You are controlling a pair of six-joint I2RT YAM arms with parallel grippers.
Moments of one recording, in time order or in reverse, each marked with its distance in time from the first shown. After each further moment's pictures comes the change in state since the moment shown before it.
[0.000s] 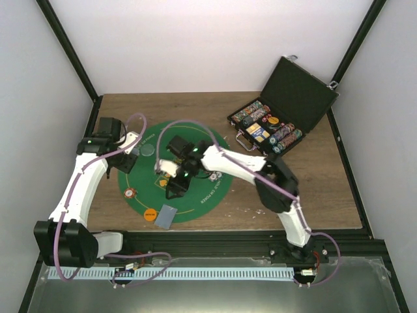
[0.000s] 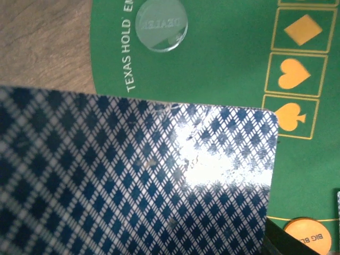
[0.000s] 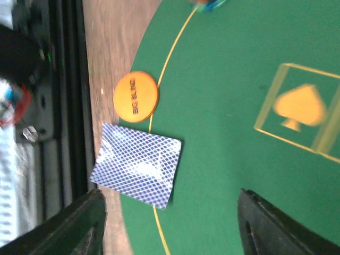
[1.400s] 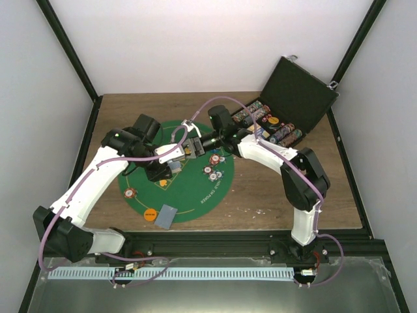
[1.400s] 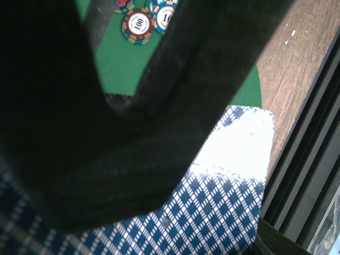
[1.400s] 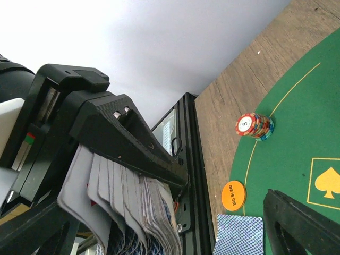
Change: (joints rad) left arm -0.407 0.085 0.208 -0.219 0.307 0.212; right arm -0.317 -0.280 -0.357 0.792 -0.624 0.782
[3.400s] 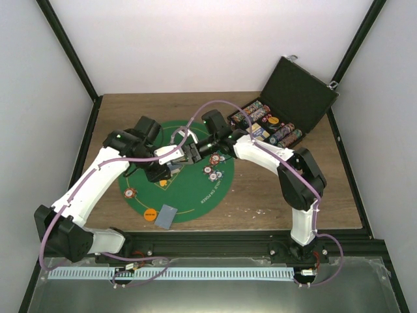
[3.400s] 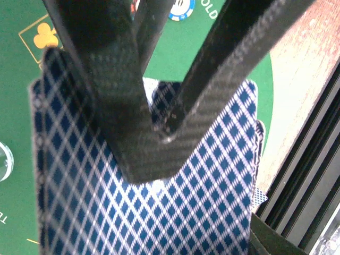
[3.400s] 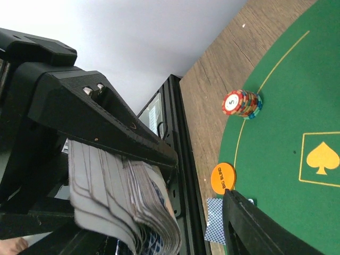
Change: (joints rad) left arm 0.000 0.000 -0.025 0.017 -0.032 -0.023; right arm 0.031 0.028 0.036 -0.159 0.062 -0.093
